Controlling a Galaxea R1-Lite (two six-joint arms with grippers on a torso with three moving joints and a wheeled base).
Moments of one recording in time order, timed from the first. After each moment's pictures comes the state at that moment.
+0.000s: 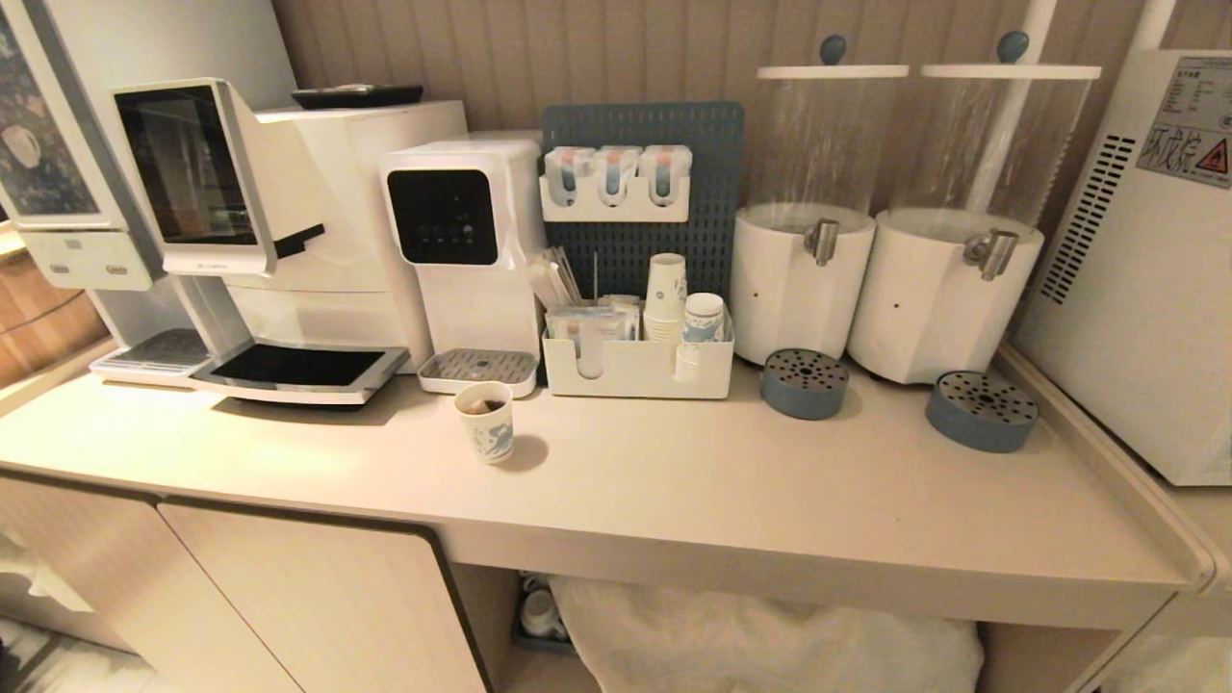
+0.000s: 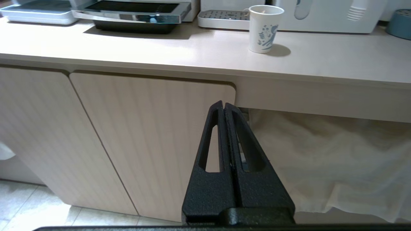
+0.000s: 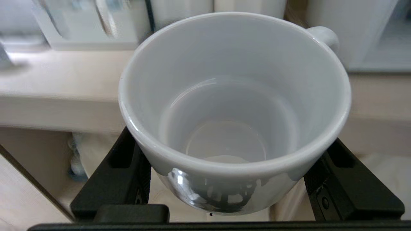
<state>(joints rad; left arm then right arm) 0.01 0.00 -0.01 0.01 -0.01 -0.02 0.00 0.00 -0.03 0.02 0.00 -0.02</state>
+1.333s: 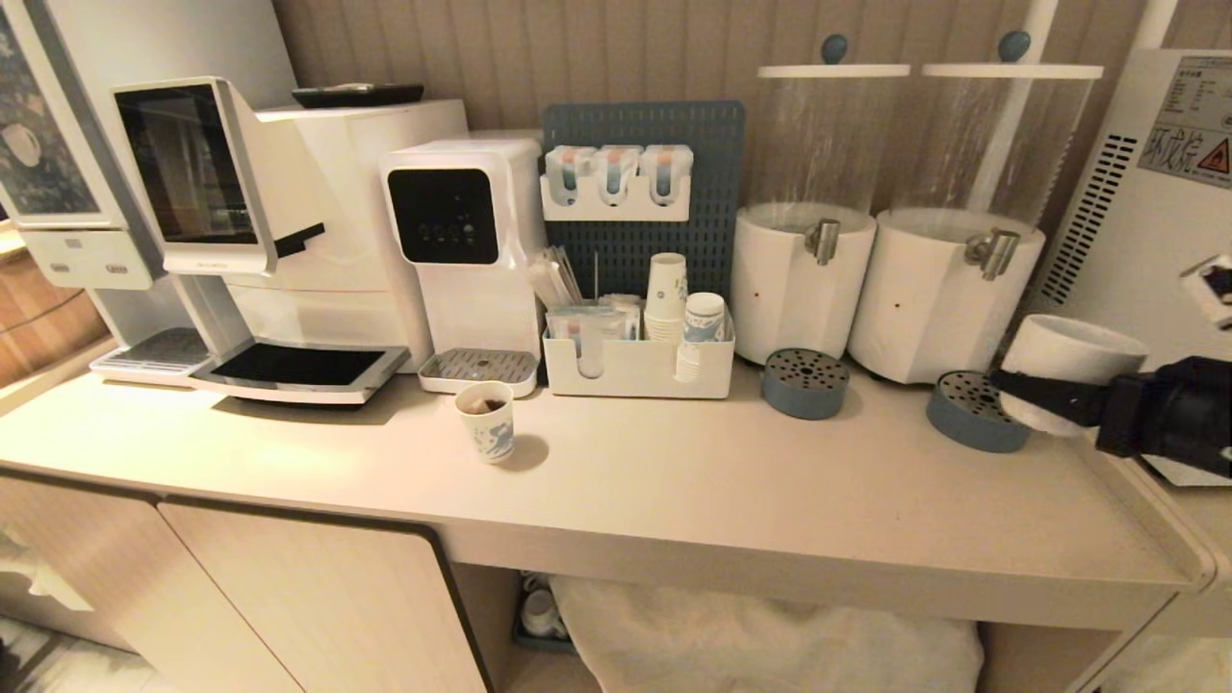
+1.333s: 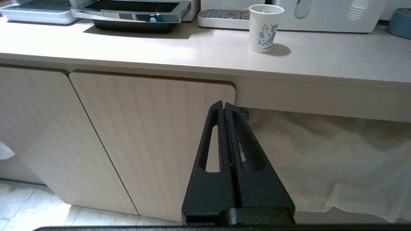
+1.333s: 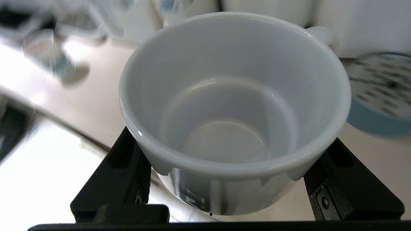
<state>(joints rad) 0.01 0.00 -0.01 0.01 -0.01 -0.02 -0.11 1.43 -0.61 -0.51 0.49 0.01</state>
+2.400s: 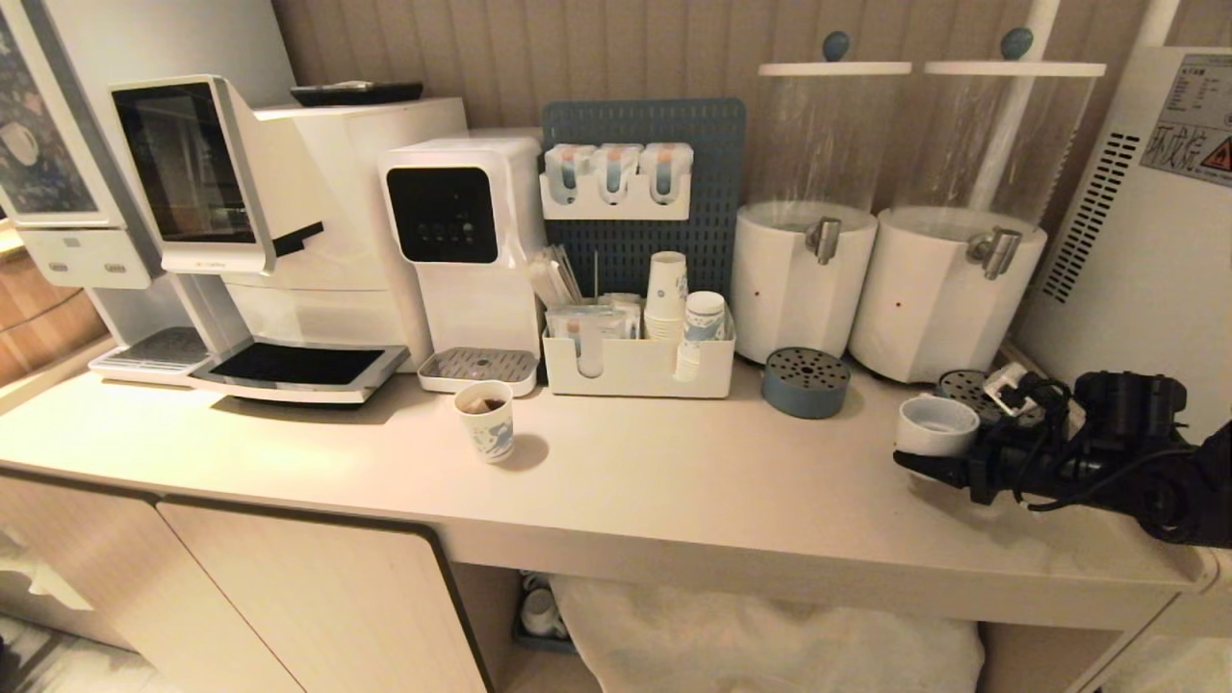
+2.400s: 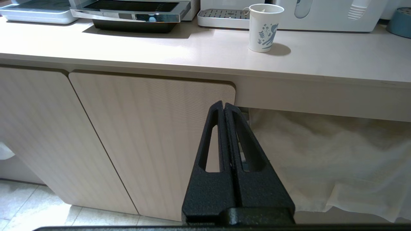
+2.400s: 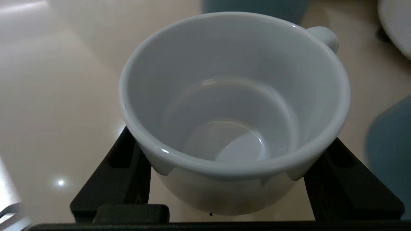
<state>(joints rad) 0.01 0.00 -0.01 0.01 -0.01 -0.02 -0.23 2.16 -0.83 -0.78 0.82 -0.46</state>
